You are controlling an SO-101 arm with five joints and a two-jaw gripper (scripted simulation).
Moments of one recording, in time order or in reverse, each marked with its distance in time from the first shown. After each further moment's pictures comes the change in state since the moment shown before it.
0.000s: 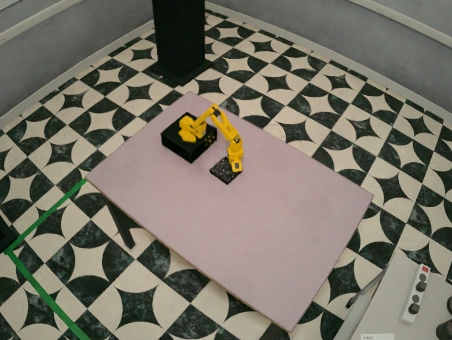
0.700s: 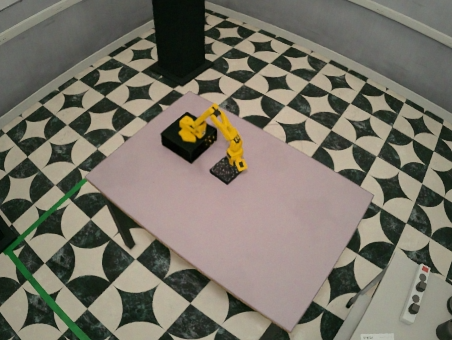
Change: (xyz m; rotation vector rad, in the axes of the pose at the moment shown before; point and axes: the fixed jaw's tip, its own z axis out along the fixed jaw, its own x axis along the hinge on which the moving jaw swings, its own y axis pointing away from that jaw) arm 0.002 -0.001 0.000 0.001 -0.002 -0.331
